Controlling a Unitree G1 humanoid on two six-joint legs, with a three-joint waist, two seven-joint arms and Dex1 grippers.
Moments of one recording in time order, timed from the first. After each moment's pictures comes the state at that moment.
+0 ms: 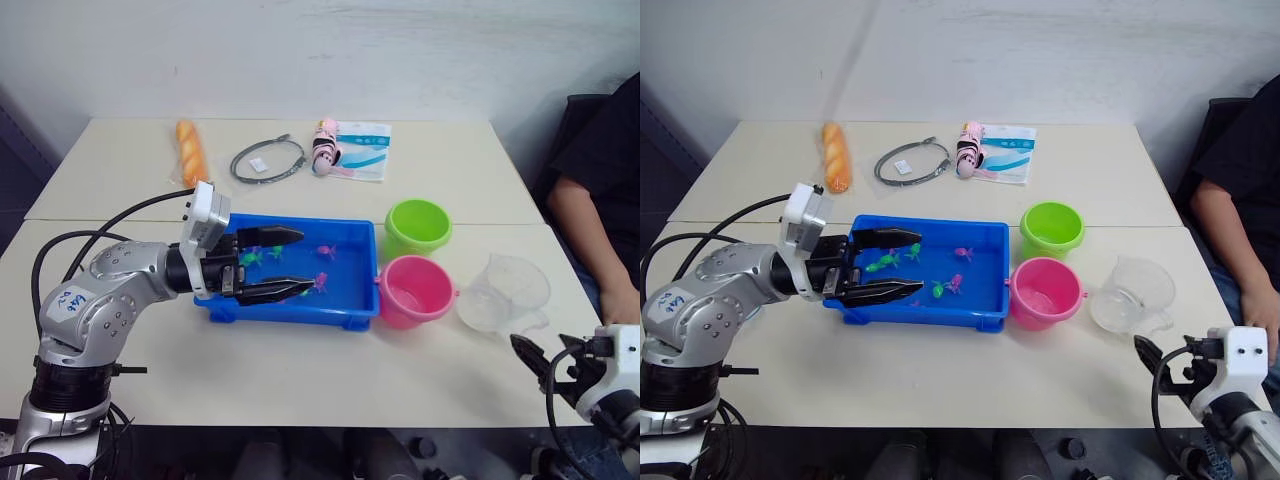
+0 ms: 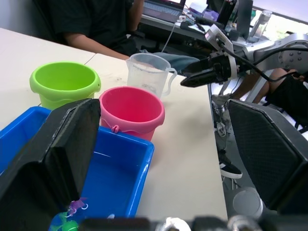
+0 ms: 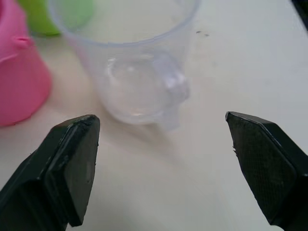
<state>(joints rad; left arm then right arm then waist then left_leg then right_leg) -0.46 0.70 0.08 -0.35 -0.81 0.71 -0.93 0.39 -0.49 -0.64 -0.51 0.62 0.70 0.30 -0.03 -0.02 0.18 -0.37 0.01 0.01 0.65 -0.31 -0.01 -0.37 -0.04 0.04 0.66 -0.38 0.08</state>
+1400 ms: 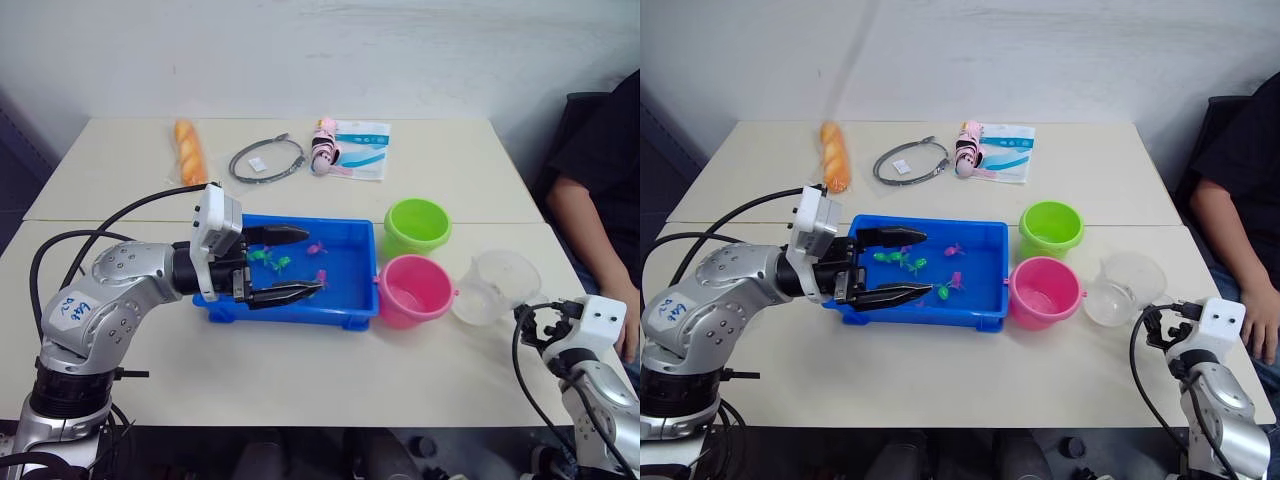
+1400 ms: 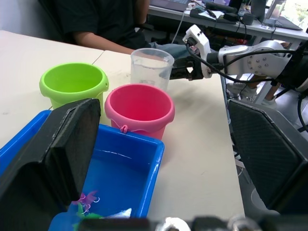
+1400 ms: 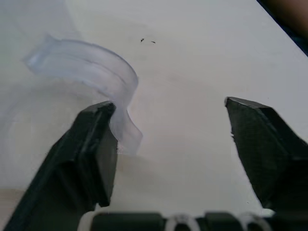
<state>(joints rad) -0.46 0.71 0.07 -0.42 -0.78 0.70 -0.88 0.03 -0.35 -0.52 -0.11 0.42 0.49 0.16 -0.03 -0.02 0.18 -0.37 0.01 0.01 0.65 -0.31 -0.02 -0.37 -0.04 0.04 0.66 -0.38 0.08</state>
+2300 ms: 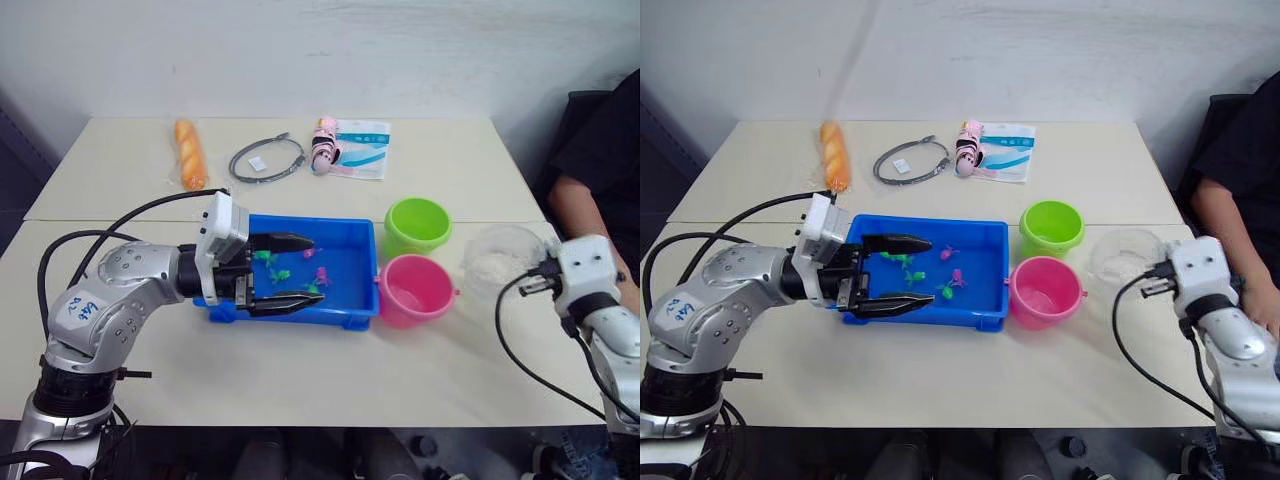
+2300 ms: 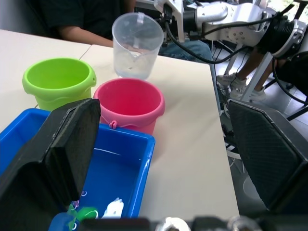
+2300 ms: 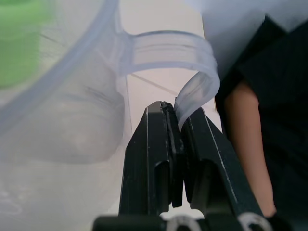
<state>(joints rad) -0.46 0.71 0.03 -0.41 -0.74 0.69 -0.94 -0.08 -0.70 -0.28 -0.19 0.06 0.28 0.31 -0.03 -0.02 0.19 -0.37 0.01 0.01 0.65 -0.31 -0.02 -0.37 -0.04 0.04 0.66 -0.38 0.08</state>
